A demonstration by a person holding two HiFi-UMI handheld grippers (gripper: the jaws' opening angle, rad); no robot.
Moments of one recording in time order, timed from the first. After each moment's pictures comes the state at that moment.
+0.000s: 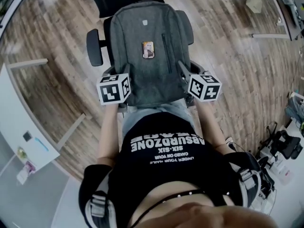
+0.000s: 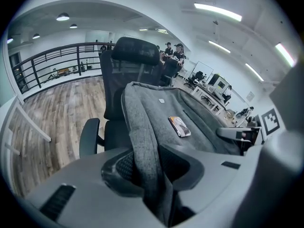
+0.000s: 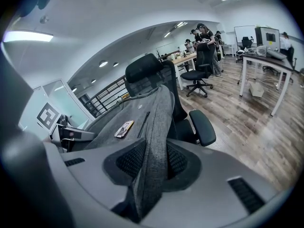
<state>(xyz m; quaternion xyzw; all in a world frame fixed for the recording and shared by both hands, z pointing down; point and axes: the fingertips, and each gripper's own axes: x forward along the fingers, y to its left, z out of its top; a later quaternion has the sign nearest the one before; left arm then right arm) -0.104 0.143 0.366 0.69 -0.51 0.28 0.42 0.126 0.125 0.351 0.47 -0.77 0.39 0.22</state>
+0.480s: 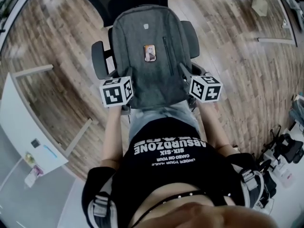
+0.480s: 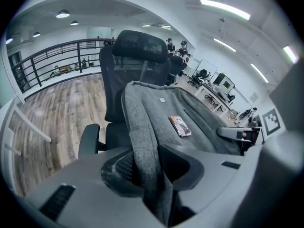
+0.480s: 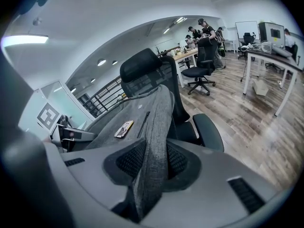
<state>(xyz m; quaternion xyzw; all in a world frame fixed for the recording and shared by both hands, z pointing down) -0.118 0.068 0.385 0.68 -0.51 0.30 0.44 0.113 0.047 0.373 0.45 -0.76 0.40 0.23</state>
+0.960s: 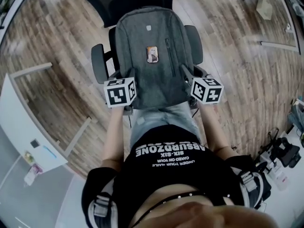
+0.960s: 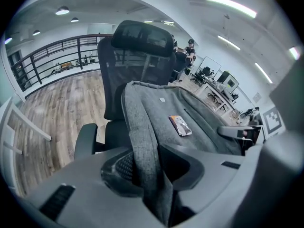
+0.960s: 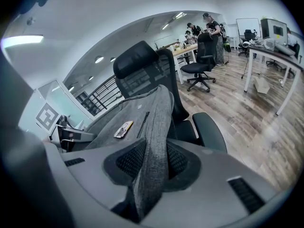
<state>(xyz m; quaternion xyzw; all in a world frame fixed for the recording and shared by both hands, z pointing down) -0.117 0.032 0.420 0.66 -0.51 0.31 0.45 0.113 0.006 0.406 0.45 -0.75 0.41 0.24</state>
